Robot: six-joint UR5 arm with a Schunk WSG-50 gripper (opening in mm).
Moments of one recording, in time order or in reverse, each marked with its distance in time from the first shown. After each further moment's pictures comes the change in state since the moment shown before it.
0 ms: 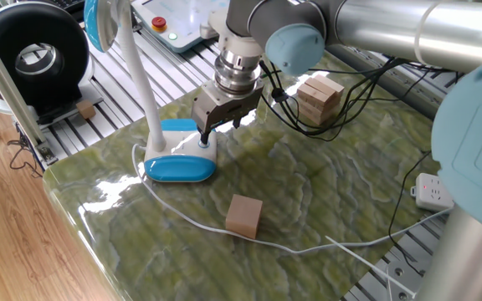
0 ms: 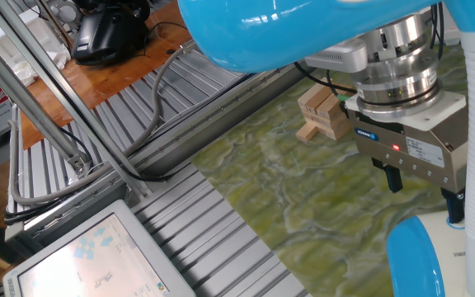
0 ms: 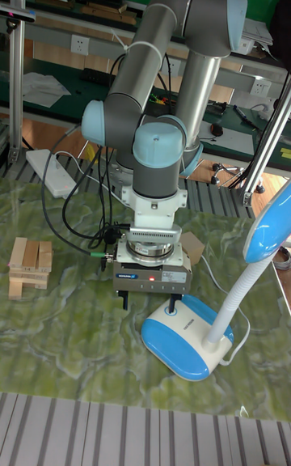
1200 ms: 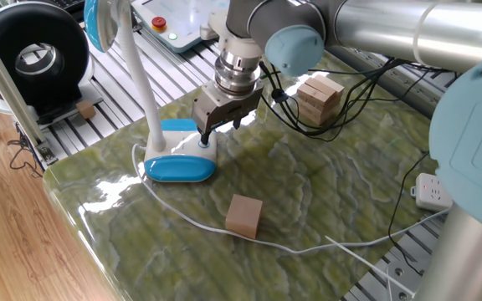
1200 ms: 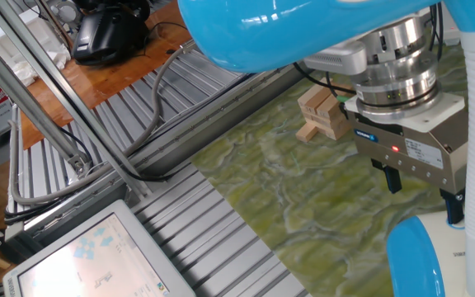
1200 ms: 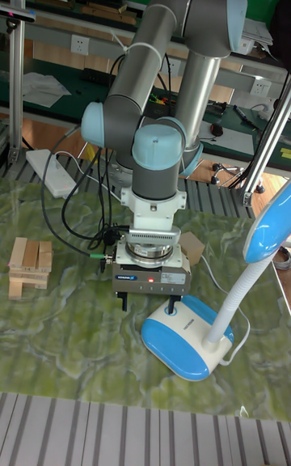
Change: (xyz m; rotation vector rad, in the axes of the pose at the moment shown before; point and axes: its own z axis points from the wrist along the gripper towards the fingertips) arm 0.000 -0.002 0.003 0.005 0.000 0.000
